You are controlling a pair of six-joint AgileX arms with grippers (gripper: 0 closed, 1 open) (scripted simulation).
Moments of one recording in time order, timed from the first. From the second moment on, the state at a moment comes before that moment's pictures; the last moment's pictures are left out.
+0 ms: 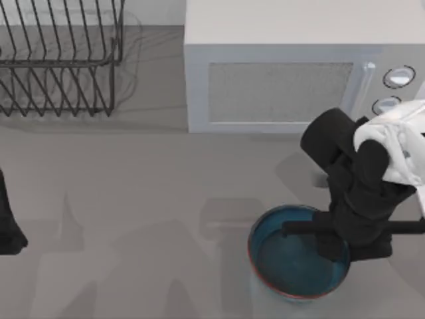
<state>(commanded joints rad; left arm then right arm) 0.00 0.00 0.00 0.00 0.00 0.00 0.58 1.78 1.00 -0.79 0.00 0.60</state>
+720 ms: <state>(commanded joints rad) 0.00 0.00 0.00 0.00 0.00 0.00 0.59 1.72 1.28 -1.16 0.00 0.60</state>
